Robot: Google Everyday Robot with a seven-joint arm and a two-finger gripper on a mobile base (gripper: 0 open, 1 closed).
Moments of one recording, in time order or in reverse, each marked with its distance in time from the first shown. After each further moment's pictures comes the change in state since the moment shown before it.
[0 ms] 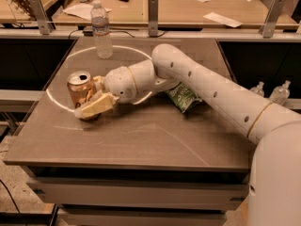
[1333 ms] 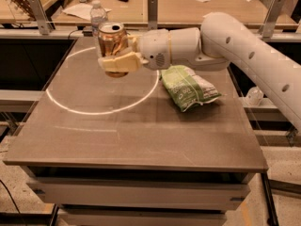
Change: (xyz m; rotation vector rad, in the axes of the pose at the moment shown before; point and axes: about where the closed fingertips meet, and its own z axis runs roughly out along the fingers) arm -0.098 -0.010 -0.111 0.414 -0.014 -0.011
